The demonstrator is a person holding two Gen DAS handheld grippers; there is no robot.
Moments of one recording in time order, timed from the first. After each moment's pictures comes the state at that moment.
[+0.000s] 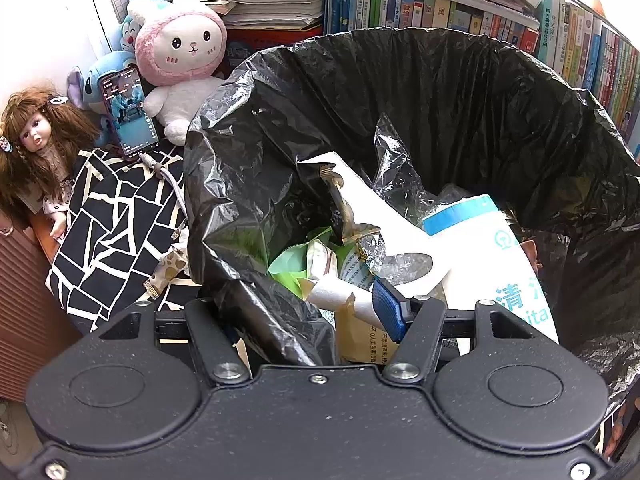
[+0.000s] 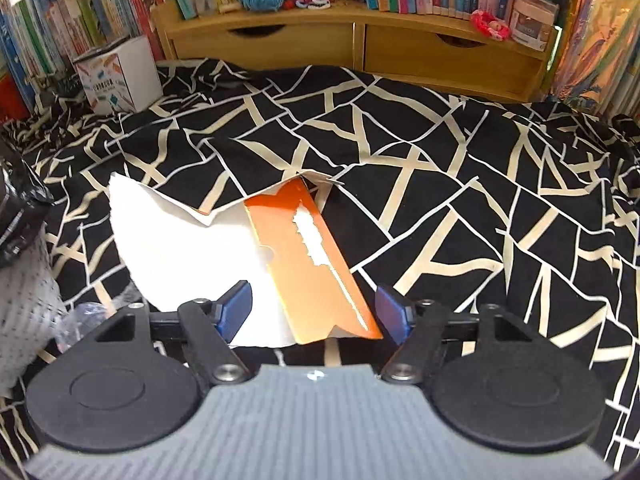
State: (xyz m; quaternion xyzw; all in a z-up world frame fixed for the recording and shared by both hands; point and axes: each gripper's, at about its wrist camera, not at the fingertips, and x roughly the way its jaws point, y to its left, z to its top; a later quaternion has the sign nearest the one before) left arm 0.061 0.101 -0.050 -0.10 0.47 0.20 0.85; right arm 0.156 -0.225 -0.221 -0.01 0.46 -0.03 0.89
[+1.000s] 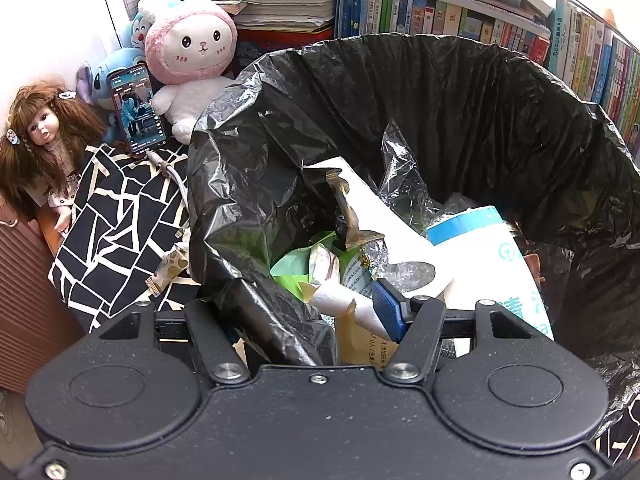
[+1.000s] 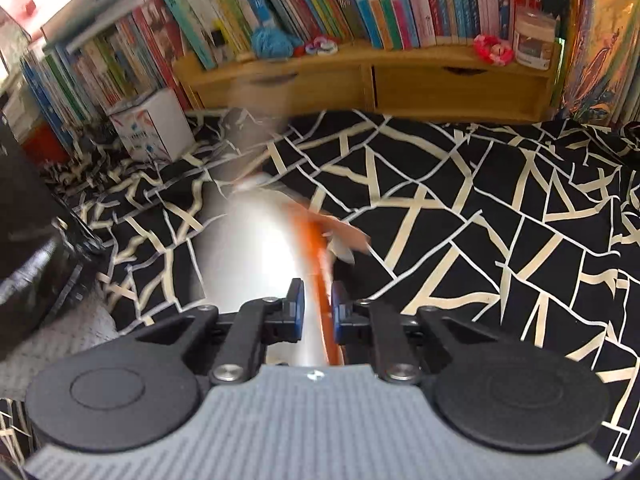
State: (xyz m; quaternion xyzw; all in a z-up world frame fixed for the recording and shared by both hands) left arm 0.060 0.101 -0.049 -0.11 0.47 0.22 0.85; right arm 0.153 -0.251 -0.175 0.05 0.44 0.02 0.90
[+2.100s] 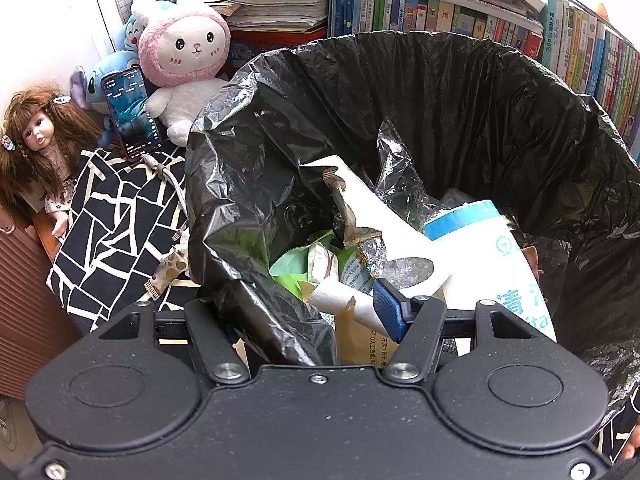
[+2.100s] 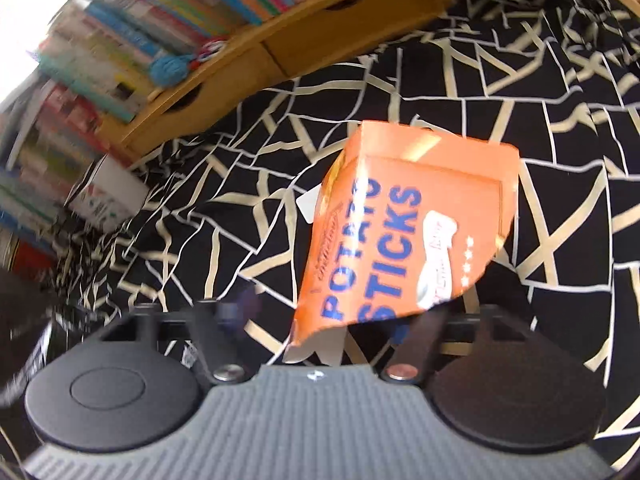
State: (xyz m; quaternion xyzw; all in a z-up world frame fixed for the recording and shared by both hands) left arm 0.059 0.101 -0.050 -0.10 0.47 0.21 0.85; right arm 0.139 -0.290 -0.201 0.26 0.44 -0.07 0.85
